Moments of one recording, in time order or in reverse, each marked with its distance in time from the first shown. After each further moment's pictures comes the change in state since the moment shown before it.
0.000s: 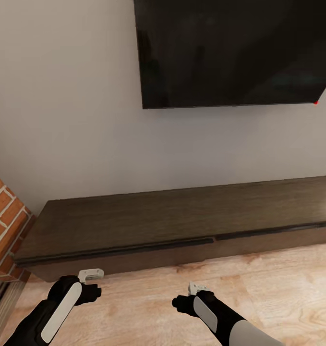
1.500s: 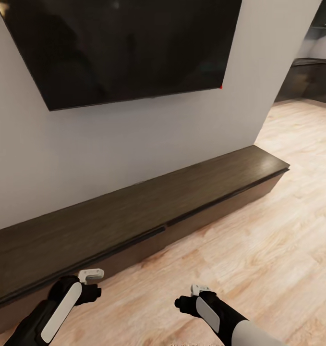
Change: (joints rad) left arm 0.000 -0.001 0.000 0.000 0.000 0.000 0.000; right arm 0.000 -0.014 -0.001 0.006 -0.002 0.000 0.003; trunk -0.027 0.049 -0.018
